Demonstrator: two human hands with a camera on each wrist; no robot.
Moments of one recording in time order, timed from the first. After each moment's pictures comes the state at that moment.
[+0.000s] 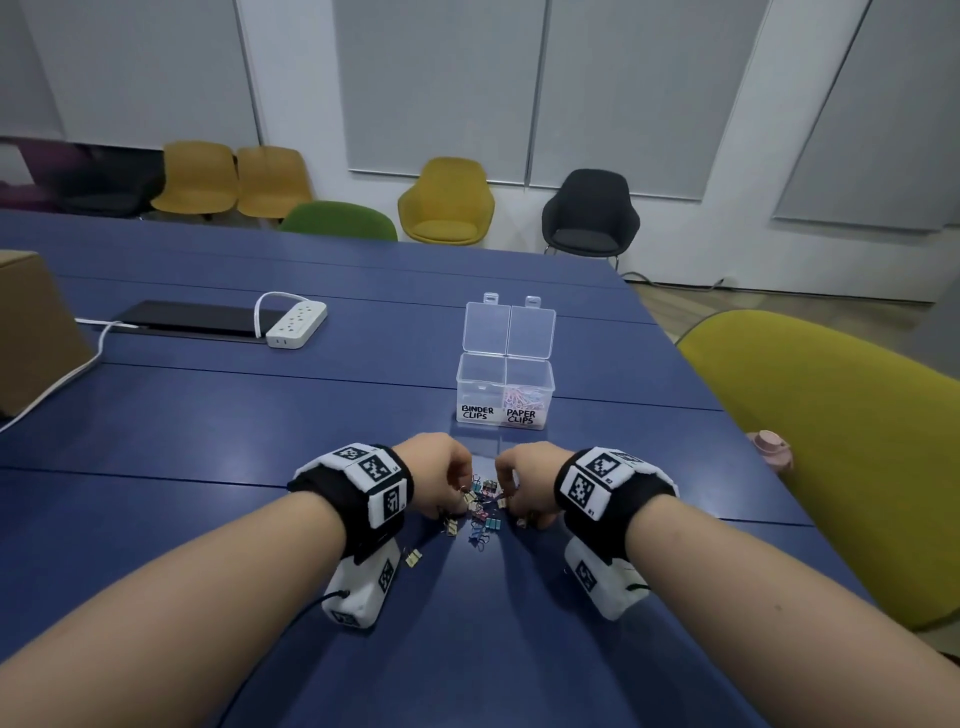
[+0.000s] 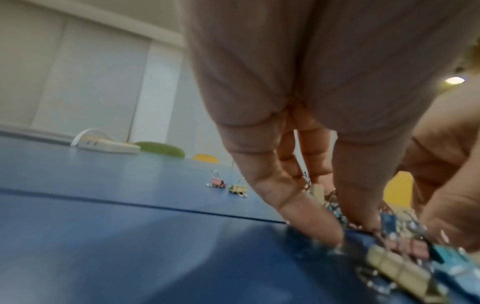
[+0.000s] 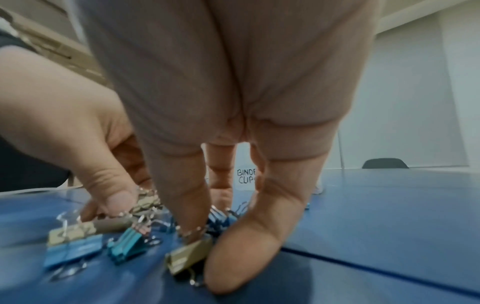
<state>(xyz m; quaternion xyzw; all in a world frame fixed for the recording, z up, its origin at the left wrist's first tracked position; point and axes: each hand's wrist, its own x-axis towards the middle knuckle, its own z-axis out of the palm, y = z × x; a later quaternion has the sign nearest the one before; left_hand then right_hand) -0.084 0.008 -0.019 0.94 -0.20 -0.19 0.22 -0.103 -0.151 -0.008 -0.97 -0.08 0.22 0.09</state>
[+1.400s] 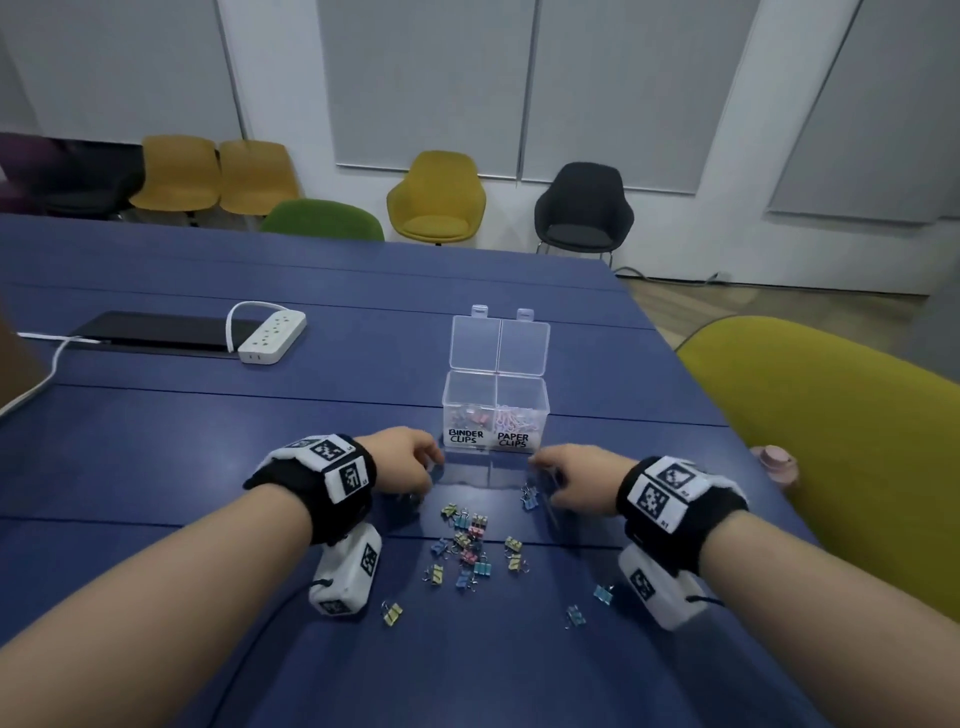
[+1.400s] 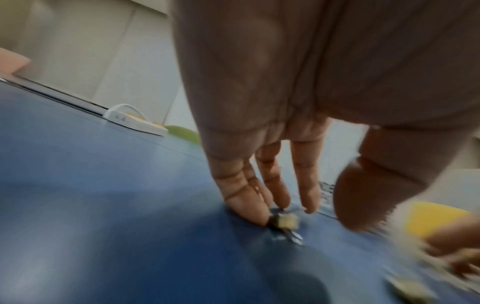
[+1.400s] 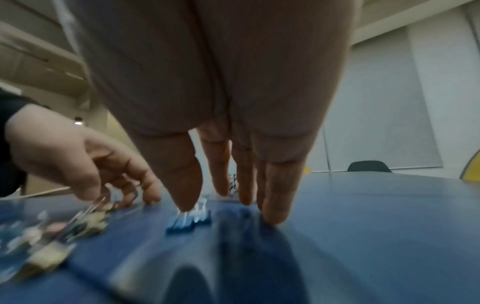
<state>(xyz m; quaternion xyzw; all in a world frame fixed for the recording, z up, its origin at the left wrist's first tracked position) -0.019 0.020 -0.017 0.95 -0.13 -0.21 0.20 -0.066 -0.216 -0.006 -0.98 -0.09 0.19 0.07</state>
